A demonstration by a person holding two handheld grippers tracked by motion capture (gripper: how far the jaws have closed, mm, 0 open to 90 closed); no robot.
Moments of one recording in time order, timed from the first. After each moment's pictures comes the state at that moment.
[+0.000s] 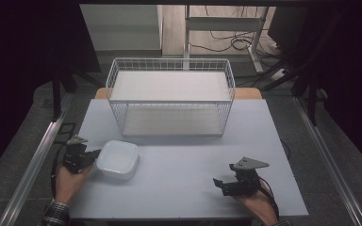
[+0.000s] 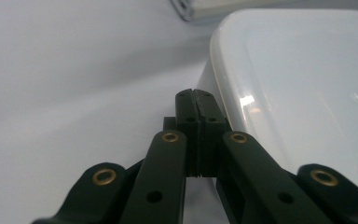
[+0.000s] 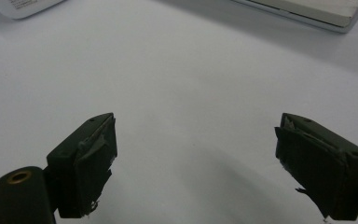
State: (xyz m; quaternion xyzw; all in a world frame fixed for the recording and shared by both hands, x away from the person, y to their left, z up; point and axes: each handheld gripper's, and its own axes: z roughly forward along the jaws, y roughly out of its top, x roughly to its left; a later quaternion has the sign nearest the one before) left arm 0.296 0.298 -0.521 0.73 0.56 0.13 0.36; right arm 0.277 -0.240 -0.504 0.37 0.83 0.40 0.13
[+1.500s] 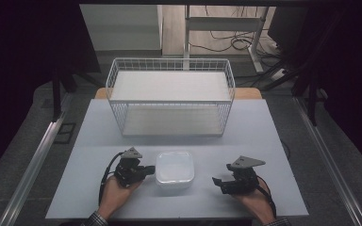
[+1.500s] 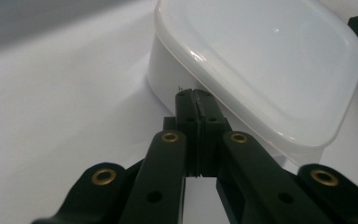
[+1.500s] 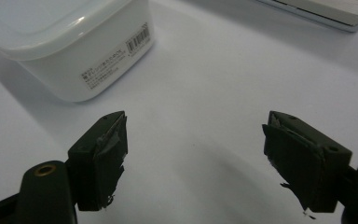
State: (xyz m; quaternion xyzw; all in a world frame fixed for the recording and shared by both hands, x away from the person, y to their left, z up) left arm 0.278 0.146 -0.514 0.81 0.42 0.03 0.41; right arm 0.282 -0.235 -0.505 0.35 0.84 0.38 0.13
